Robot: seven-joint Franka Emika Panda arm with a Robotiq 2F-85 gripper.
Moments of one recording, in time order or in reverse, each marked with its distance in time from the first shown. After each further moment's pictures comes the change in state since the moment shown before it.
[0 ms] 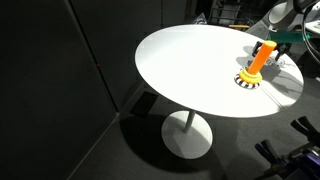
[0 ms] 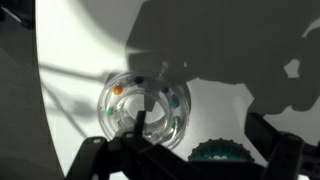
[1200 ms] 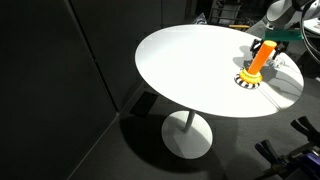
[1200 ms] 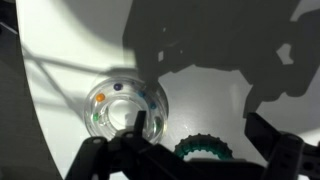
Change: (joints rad) arm 0.029 -0.018 0.000 -0.005 0.005 -0.002 0.106
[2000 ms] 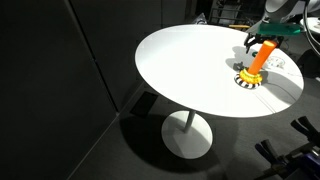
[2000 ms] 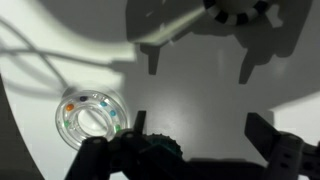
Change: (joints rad) arm 0.035 -0.090 0.041 -0.061 0.003 0.020 0.066
